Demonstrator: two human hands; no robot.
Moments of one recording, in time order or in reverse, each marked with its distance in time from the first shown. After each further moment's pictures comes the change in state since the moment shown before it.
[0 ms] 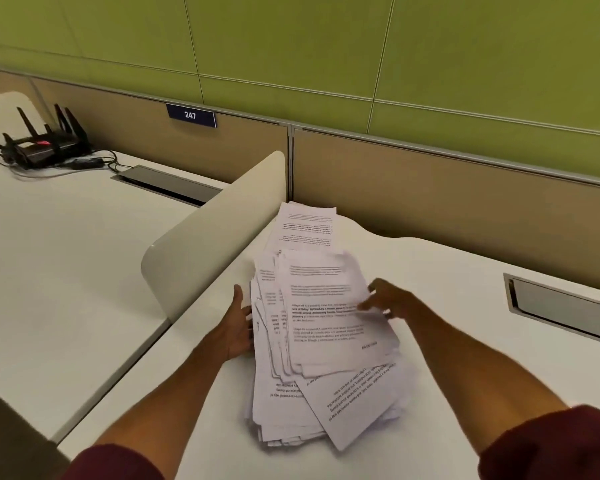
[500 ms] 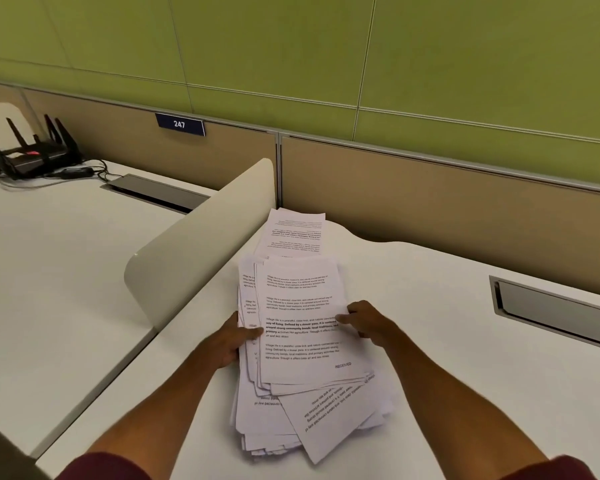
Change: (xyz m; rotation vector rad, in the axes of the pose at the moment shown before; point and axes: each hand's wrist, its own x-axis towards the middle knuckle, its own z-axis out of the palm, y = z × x) left_hand 0.016 -0.015 0.008 0.259 -0.006 0.146; right_hand -0.009 0.022 0.036 0.128 0.063 -0.081
